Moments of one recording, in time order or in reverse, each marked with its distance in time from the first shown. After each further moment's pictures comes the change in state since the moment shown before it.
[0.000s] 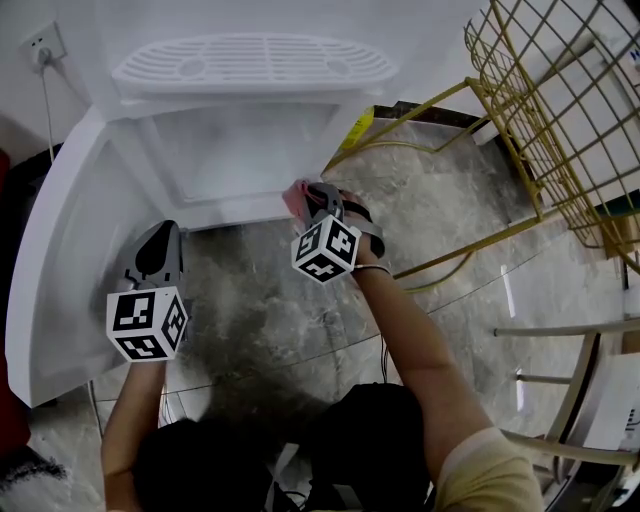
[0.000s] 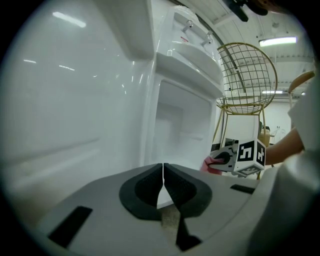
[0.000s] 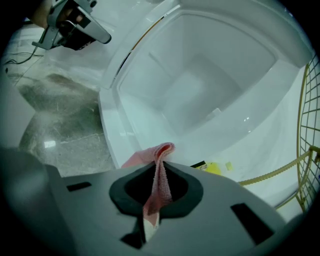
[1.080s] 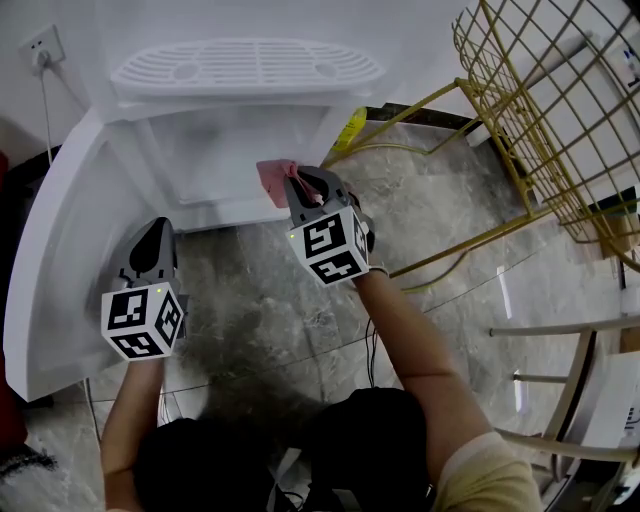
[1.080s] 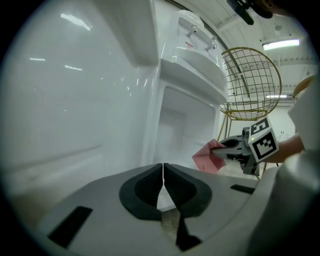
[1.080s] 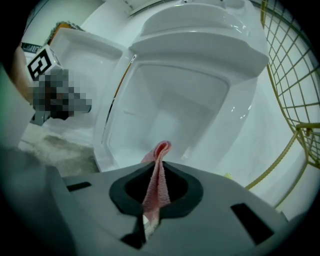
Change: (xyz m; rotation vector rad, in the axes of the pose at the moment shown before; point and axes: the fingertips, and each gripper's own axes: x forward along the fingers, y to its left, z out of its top) left arm -0.002 0.003 0.011 -0.040 -0.040 0.033; right arm -0.057 -0.043 0.074 0.324 -0.319 0.021
